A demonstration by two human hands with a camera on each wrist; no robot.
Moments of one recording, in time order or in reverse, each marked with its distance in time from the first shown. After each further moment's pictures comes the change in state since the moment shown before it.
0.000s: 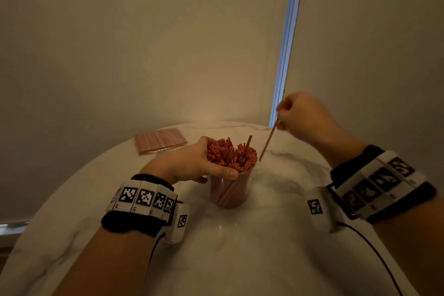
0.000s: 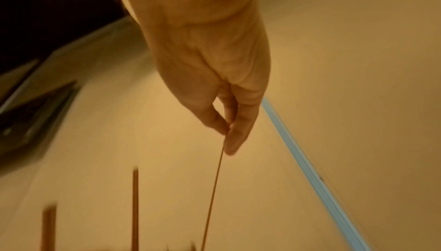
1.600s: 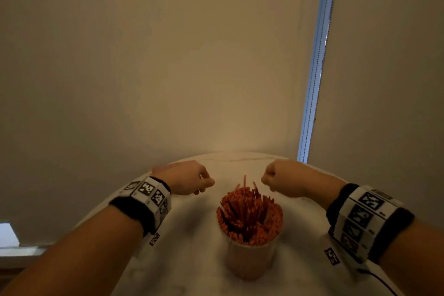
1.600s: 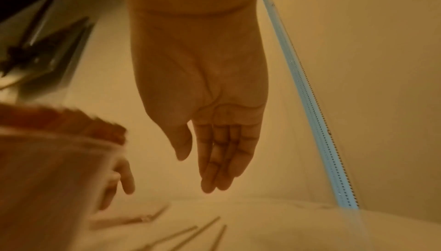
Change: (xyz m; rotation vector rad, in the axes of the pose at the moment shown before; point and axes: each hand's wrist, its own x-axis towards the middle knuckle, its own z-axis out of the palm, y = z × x) left_hand 0.072 -0.016 -0.082 0.630 0.087 -0.158; right_hand 0.071 0.014 0.085 -0.316 -0.616 -0.200
